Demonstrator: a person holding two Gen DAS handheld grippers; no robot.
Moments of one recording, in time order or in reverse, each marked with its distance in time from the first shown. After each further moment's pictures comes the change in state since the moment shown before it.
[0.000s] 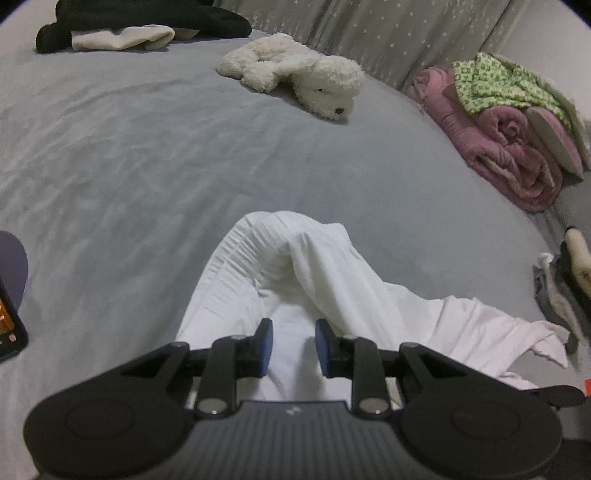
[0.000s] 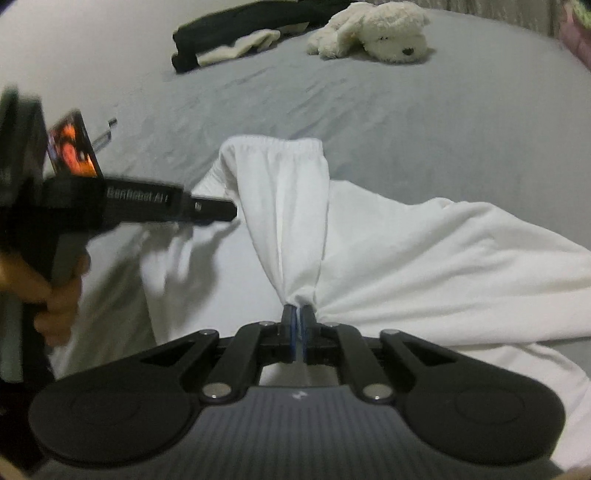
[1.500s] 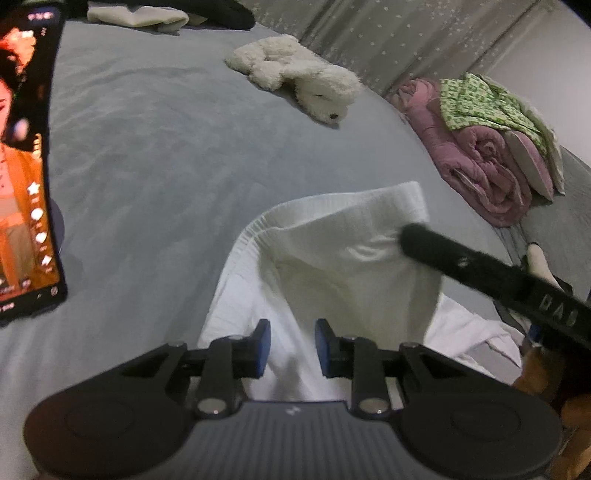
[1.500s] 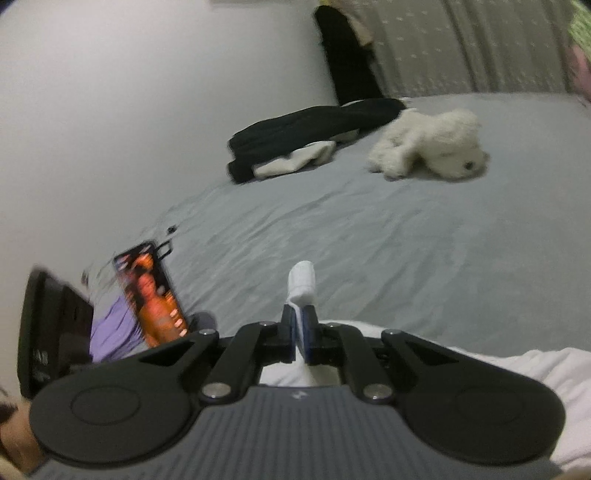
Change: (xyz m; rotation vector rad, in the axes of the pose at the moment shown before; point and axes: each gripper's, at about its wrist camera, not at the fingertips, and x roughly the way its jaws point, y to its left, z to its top) left arm -0.045 0.030 -0.014 -0.053 0.031 -0.121; right arm -0.020 0.062 0.047 -0.031 -0.318 0.149
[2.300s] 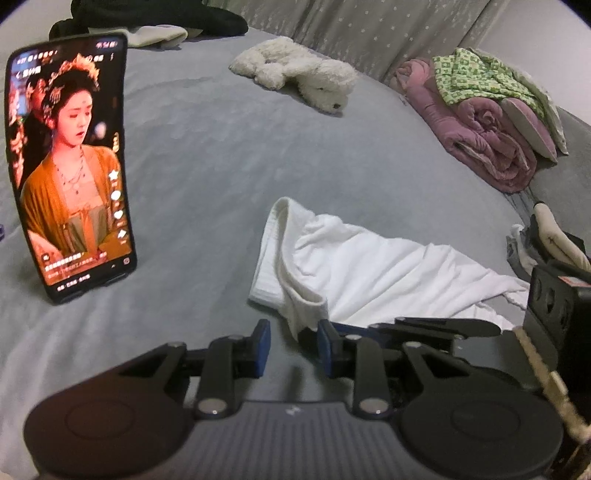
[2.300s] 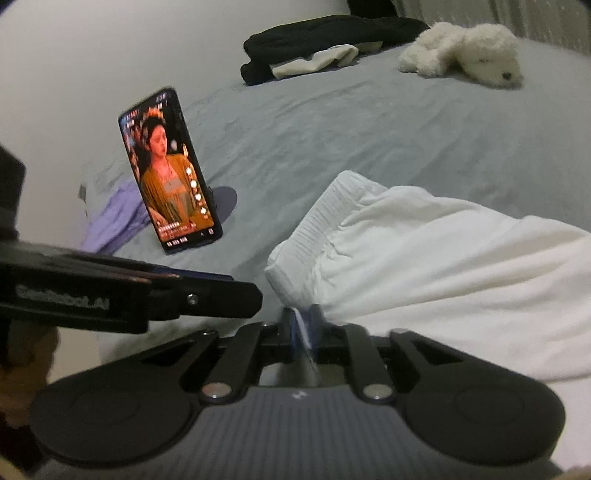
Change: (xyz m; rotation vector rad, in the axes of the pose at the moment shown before) left arm -0.039 0.007 -0.022 0.096 0.003 0.077; right arm 0.036 0.030 -0.070 -0.012 0.245 0.002
